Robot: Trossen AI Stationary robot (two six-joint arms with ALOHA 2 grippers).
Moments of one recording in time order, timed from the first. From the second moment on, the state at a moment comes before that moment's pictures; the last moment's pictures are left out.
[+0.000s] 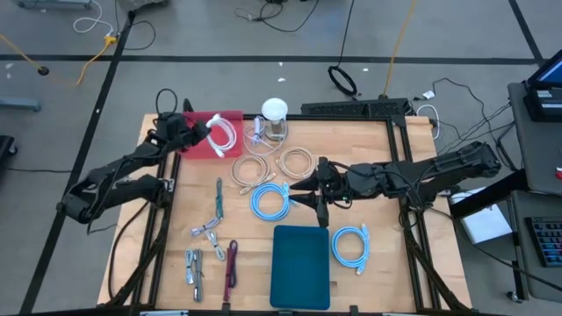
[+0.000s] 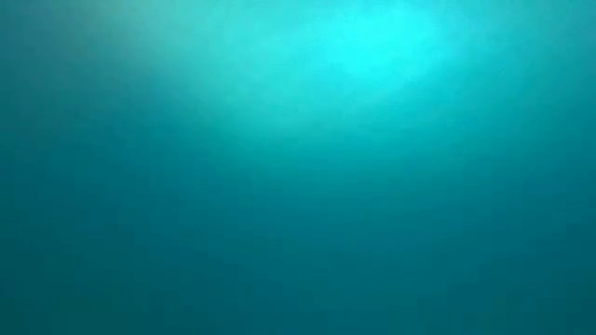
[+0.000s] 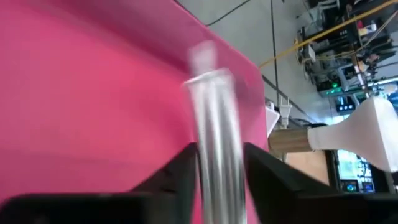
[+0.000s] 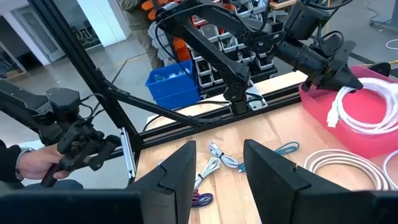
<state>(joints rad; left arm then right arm) 1.14 0.95 0.30 0.10 0.28 -0.90 0.25 1.35 1.24 -0.11 0.23 0.41</state>
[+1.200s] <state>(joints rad) 1.06 0.93 0.79 -0.43 0.58 -0.53 0.25 1.35 1.24 -0.10 0.24 0.41</state>
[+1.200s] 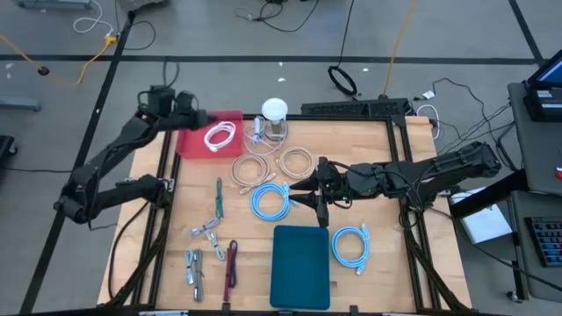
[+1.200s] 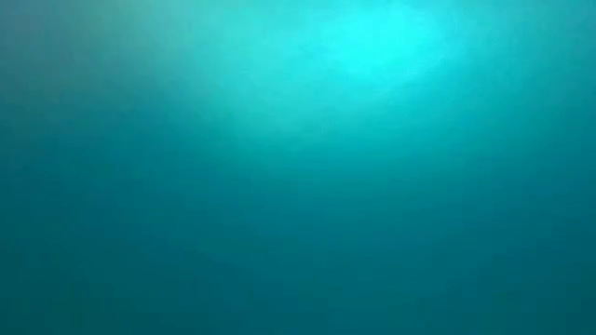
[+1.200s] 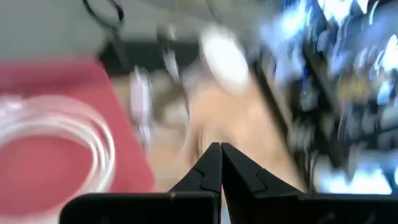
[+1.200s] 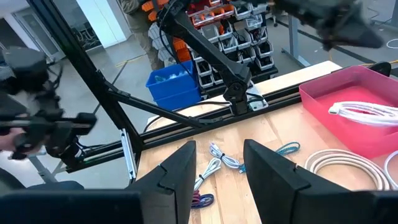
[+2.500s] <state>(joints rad) 0.91 1.10 0.57 -0.50 0.26 -0.44 0.26 1.35 1.24 -0.10 0.27 0.43</state>
